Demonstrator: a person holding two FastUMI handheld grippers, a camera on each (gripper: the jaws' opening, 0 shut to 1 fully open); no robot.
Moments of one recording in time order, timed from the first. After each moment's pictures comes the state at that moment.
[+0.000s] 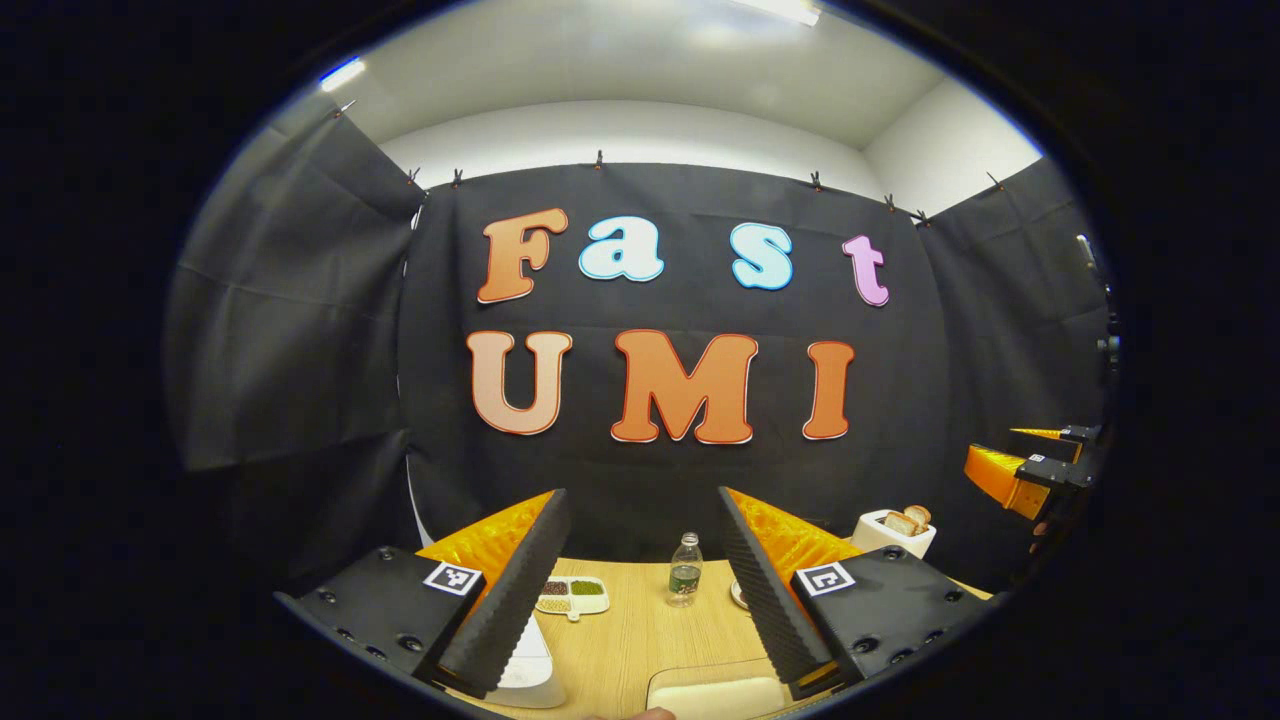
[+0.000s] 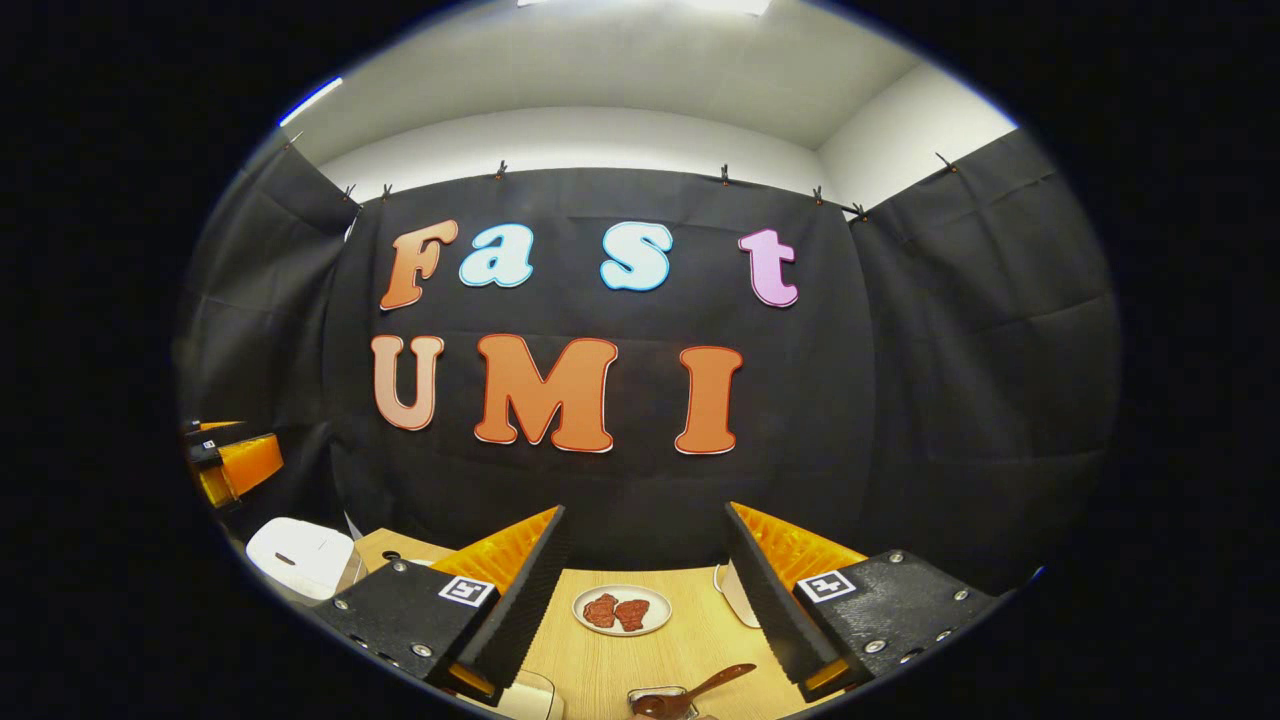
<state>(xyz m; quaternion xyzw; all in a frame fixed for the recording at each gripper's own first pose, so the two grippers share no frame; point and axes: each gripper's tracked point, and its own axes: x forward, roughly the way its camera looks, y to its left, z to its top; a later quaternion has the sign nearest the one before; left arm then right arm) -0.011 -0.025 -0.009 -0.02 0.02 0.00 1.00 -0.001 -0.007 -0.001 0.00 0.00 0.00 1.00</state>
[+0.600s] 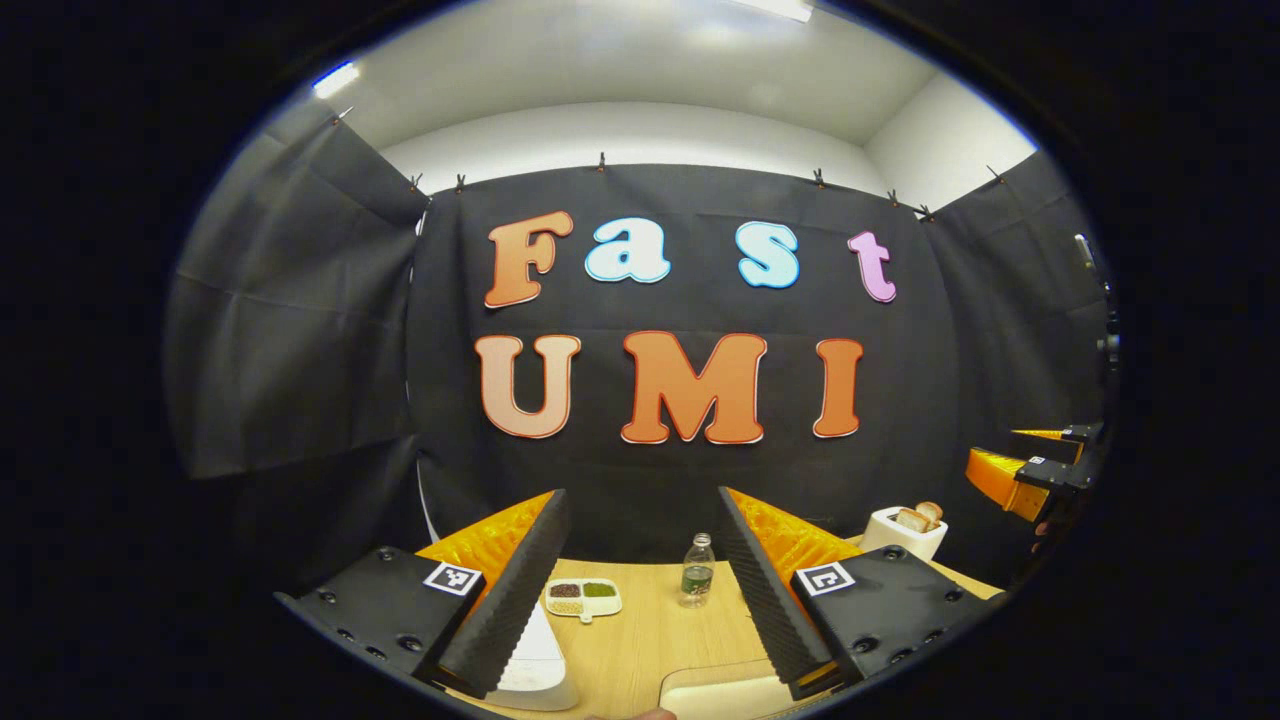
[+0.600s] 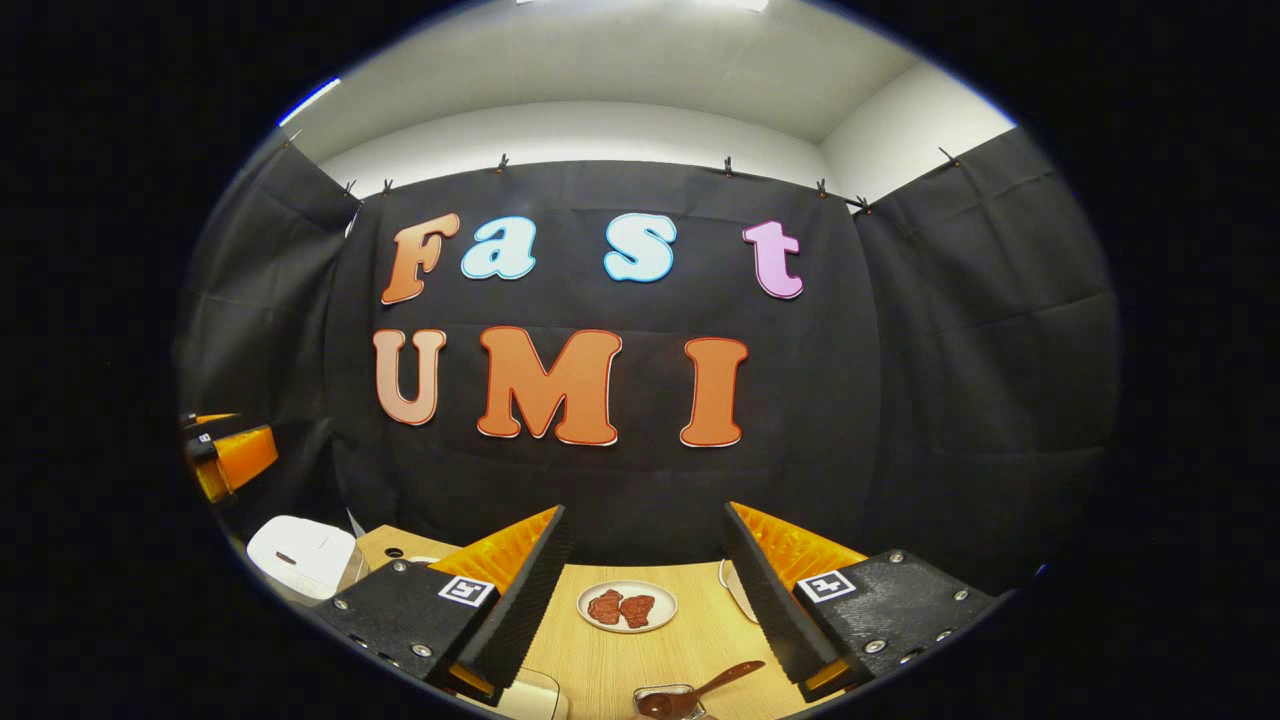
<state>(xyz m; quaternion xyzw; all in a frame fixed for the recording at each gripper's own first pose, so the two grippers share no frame) -0.009 0.005 -0.003 -0.01 0.02 0.03 1.00 0.004 -0.007 -0.009 0.00 0.01 0.00 1.00</state>
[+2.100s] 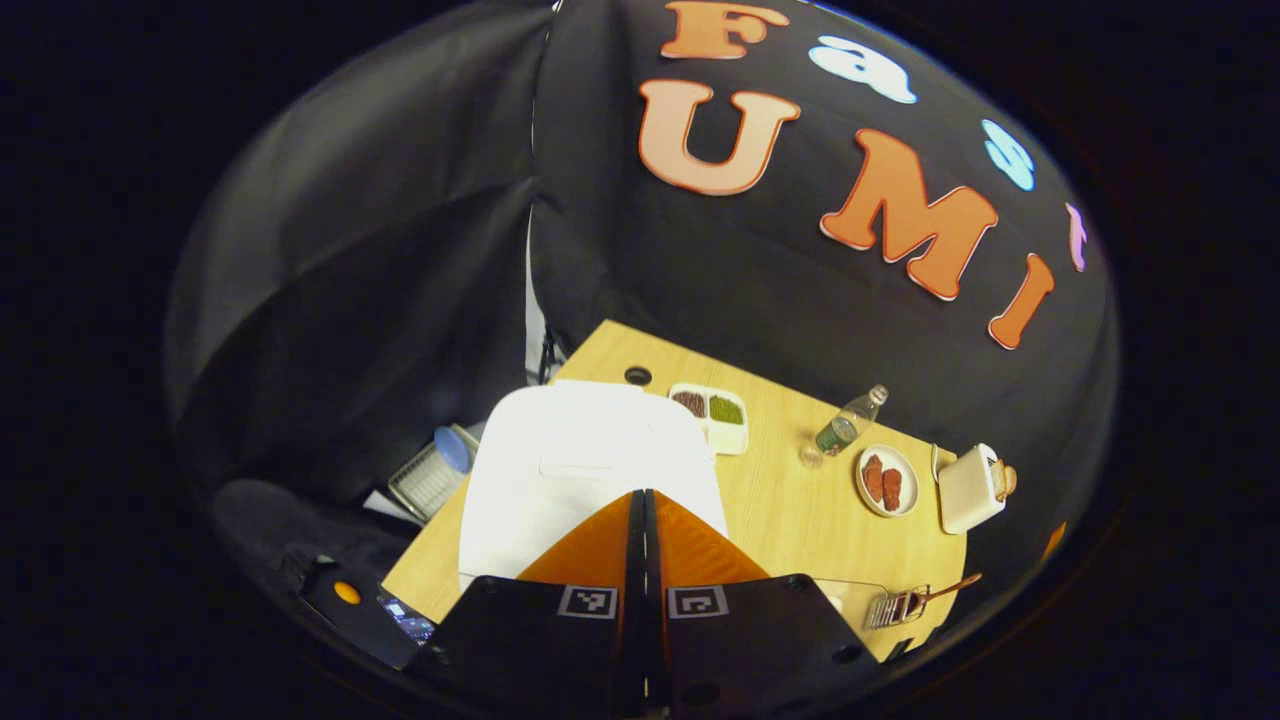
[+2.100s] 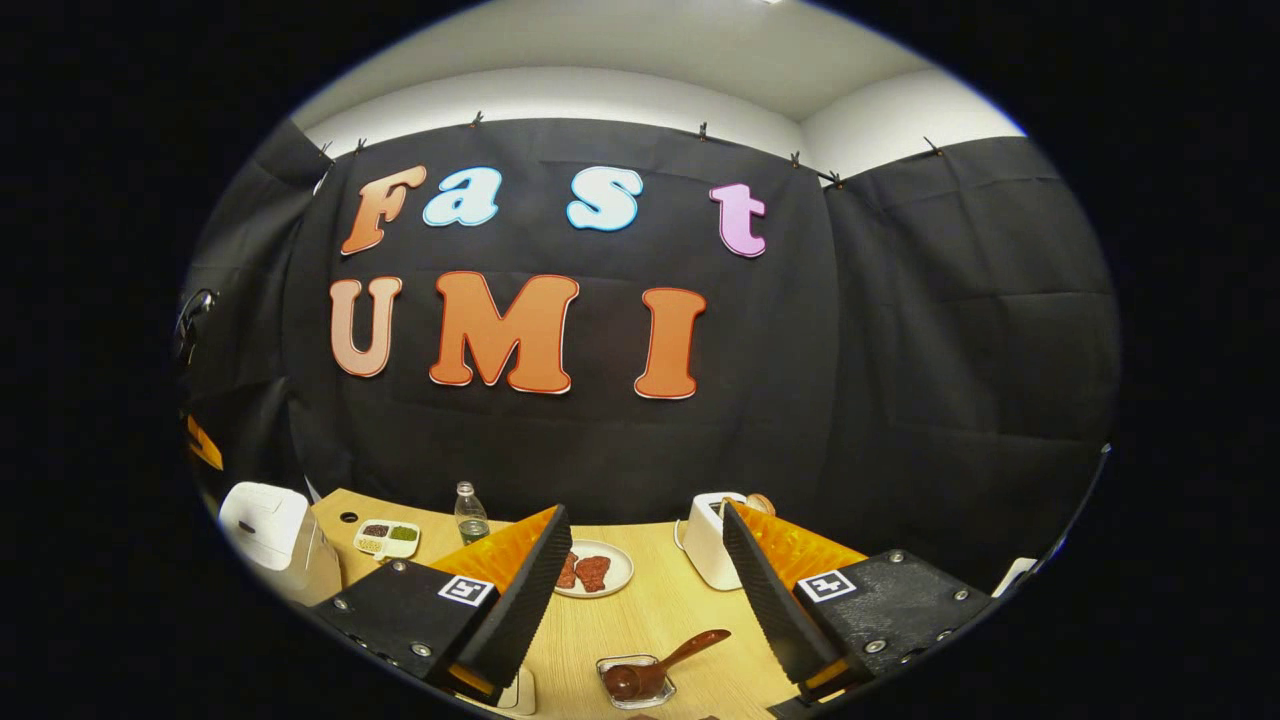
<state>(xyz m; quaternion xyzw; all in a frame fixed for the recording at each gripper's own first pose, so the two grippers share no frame) 0.013 0.190 -0.193 -0.17 0.45 0.14 0.86 -0.006 -0.036 -0.066 -0.03 0.08 -0.07 0.99</state>
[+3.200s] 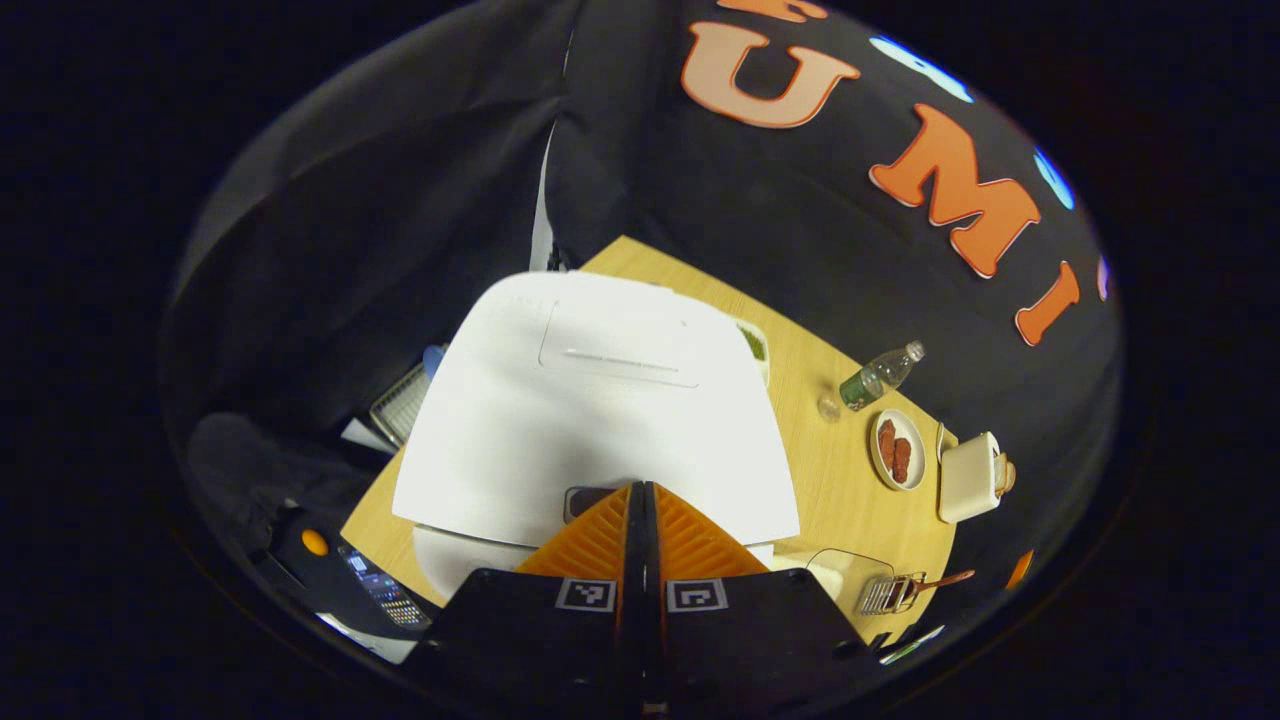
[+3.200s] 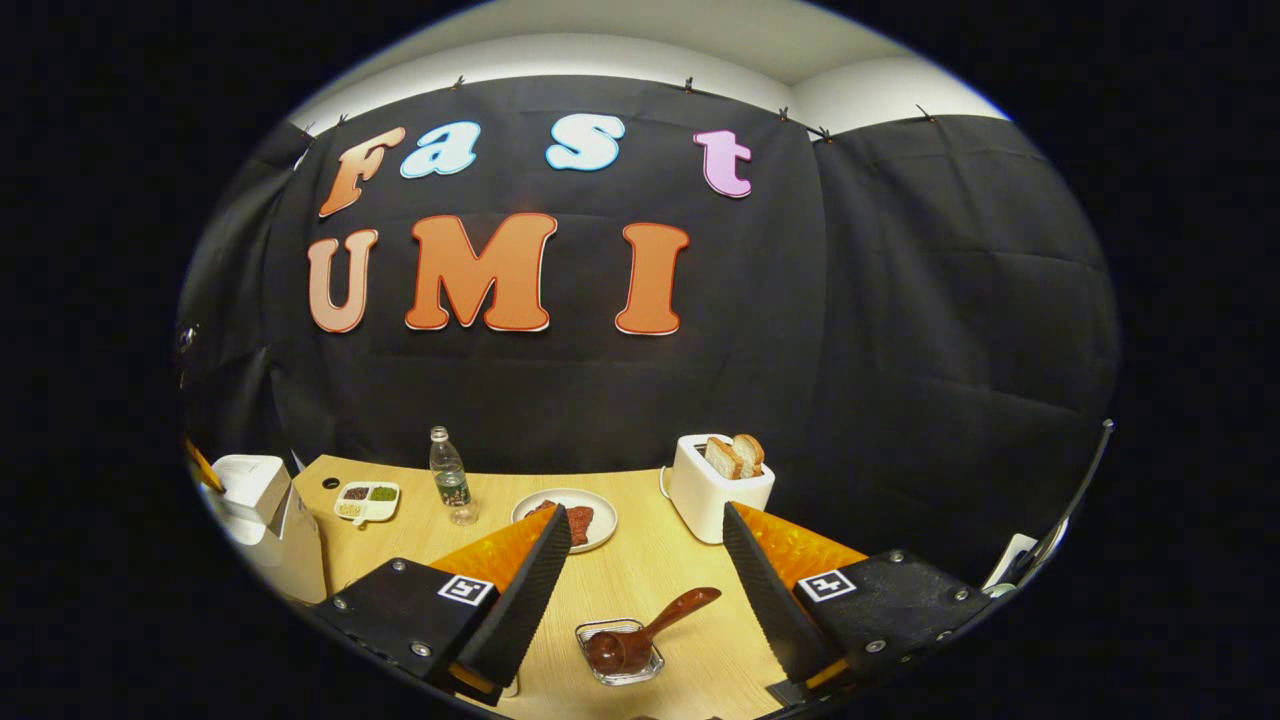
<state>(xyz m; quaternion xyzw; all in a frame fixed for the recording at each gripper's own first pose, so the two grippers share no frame) 0.011 0.197 -0.230 -0.18 0.43 0.16 0.87 -0.007 -0.059 -0.134 -0.01 0.16 -0.09 0.98</state>
